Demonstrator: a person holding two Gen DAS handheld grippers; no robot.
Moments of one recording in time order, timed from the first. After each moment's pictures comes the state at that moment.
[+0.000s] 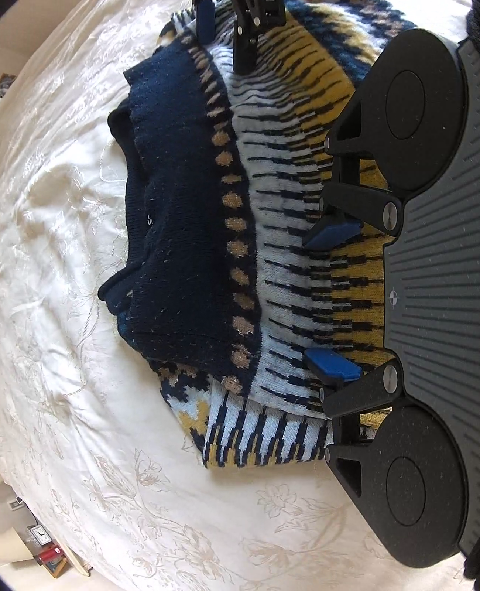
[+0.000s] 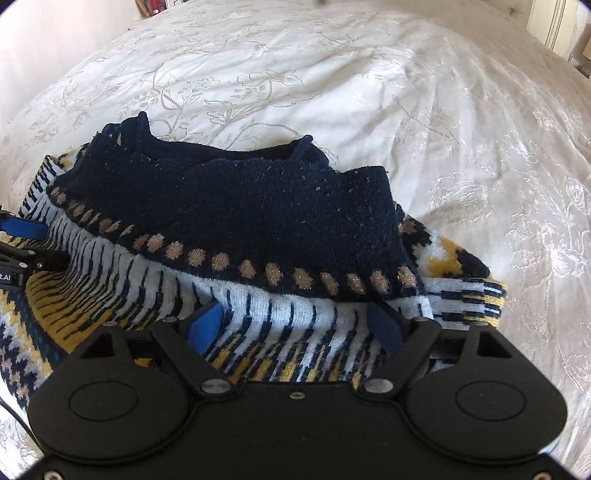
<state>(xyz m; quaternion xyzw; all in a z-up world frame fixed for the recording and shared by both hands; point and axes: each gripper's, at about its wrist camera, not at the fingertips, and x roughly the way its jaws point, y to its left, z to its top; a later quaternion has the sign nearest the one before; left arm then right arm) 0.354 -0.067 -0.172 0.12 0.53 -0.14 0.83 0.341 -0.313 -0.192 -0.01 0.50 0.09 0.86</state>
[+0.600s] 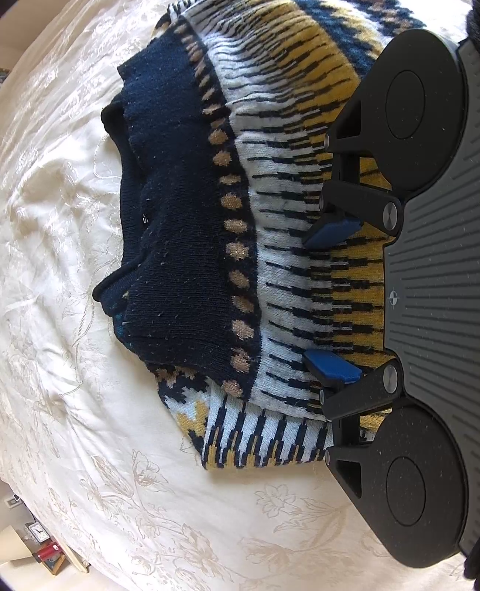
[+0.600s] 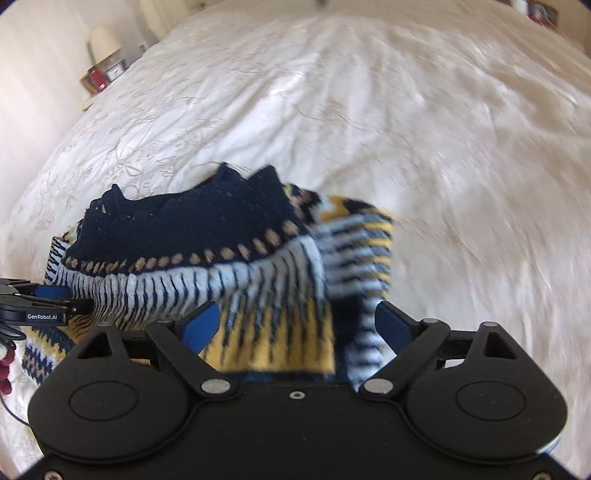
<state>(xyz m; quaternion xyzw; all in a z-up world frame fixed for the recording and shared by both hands) 0.358 -0.079 -0.177 0.13 0.54 -0.13 0.82 0.280 -0.393 -0.163 0.15 0.48 0.02 0.86</state>
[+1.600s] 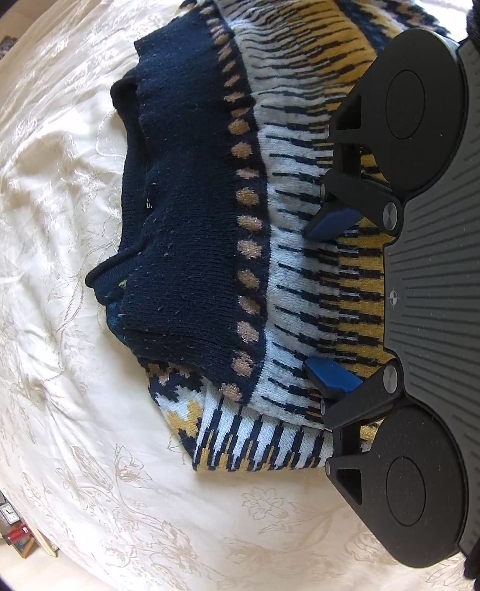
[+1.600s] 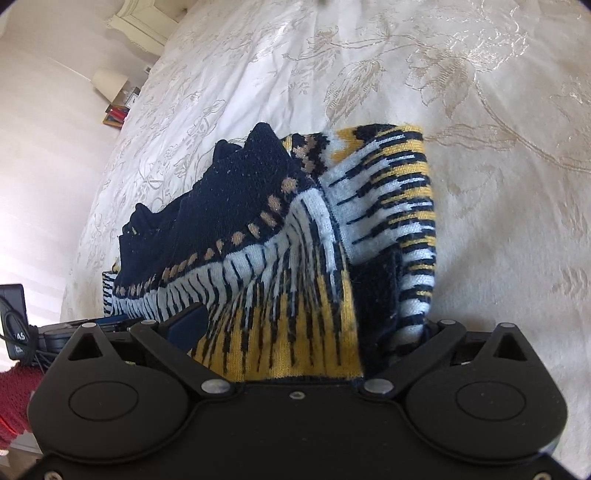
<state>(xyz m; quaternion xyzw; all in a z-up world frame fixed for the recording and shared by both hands) 0.376 -0.086 -0.179 0.11 0.57 -0.09 0.81 0.301 -0.411 -0.219 0.32 0.50 0.11 0.80</state>
